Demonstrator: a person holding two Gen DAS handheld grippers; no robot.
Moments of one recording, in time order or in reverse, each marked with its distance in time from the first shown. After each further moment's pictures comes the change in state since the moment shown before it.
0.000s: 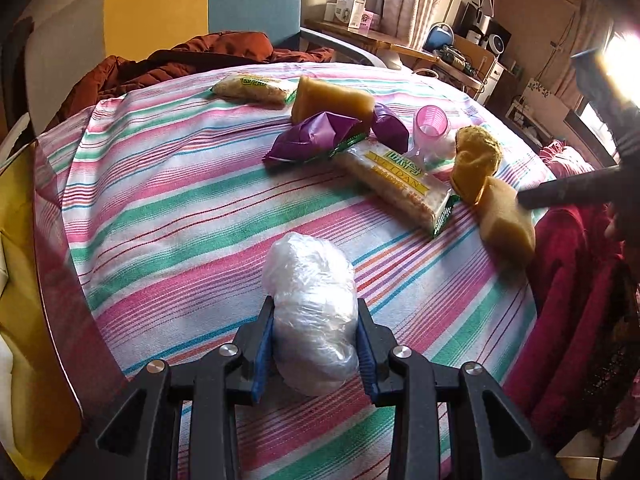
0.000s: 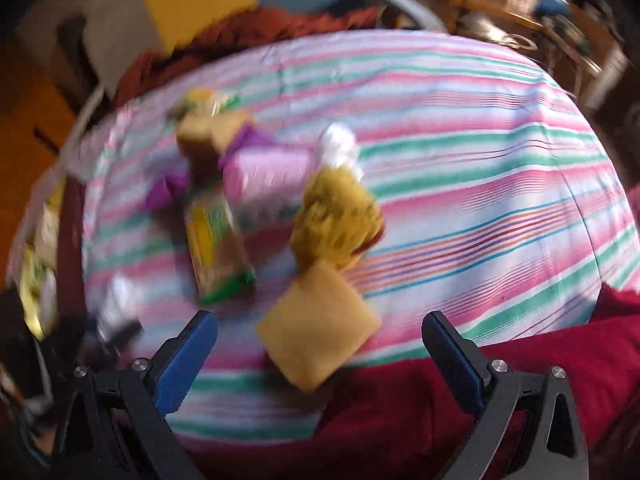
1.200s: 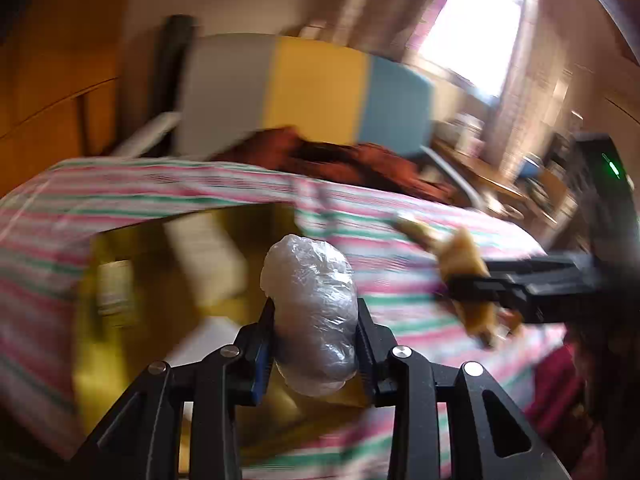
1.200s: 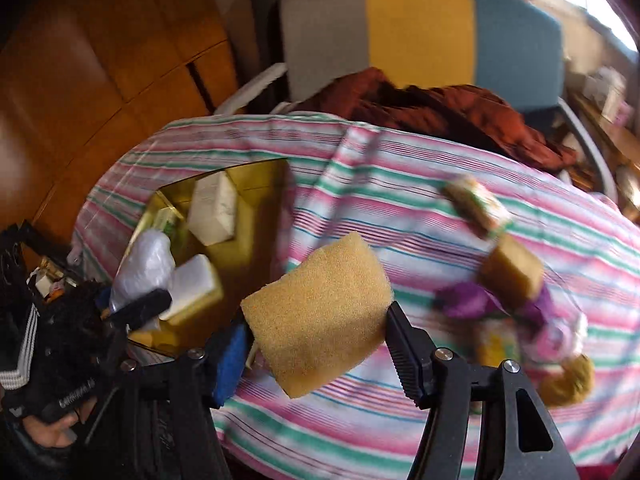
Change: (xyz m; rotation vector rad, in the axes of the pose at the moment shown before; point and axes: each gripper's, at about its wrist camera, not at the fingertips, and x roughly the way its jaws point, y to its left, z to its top) left arm -0.191 0.151 -0.030 -0.391 -0.335 0.260; right arm -0.054 0.260 0.028 -0.449 -0.192 0.296
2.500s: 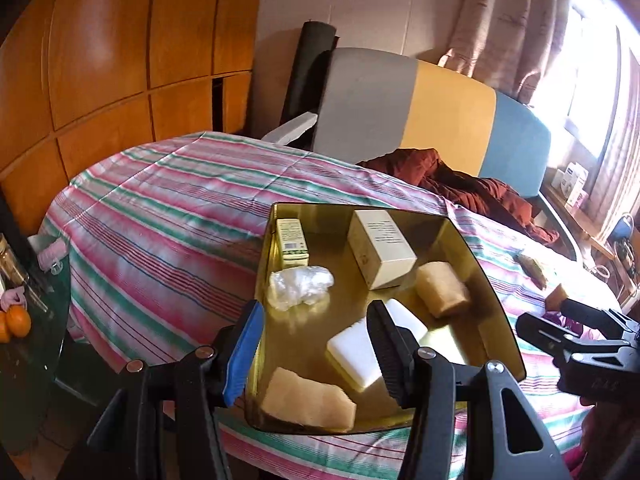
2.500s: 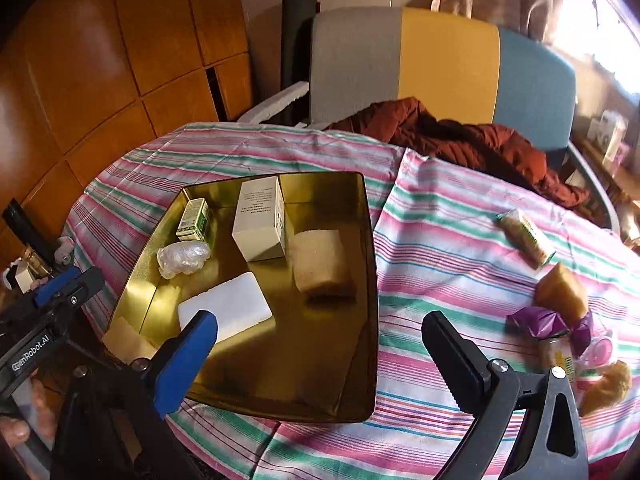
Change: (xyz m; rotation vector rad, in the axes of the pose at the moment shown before) left arm -0.049 0.077 -0.042 -0.179 -0.069 0.344; right arm 0.040 0.092 -0.026 -0.066 -0.143 -0.089
